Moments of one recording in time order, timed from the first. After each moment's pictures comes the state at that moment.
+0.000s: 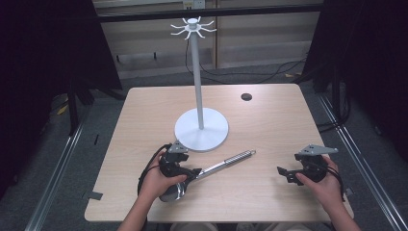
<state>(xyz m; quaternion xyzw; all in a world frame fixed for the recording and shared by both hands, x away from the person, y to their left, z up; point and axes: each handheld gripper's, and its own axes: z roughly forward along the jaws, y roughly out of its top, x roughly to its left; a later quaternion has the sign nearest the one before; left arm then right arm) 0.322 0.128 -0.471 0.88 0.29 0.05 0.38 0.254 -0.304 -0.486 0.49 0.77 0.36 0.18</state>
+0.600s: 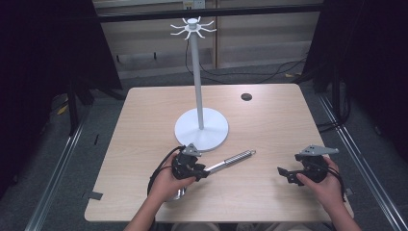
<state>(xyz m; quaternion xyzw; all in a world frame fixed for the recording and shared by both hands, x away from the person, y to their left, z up) 0.312 0.095 -0.468 0.90 0.25 0.00 0.36 0.252 -0.305 -0.487 0.49 0.77 0.36 0.18</state>
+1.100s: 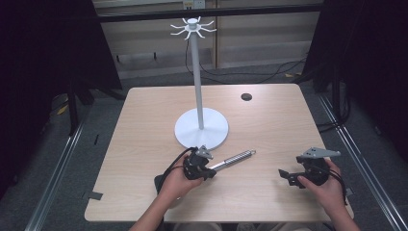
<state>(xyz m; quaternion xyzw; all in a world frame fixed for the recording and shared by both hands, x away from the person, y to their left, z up) 0.313 0.067 -0.476 0.92 0.22 -0.01 0.32 0.245 -0.306 -0.487 0.49 0.77 0.36 0.18</state>
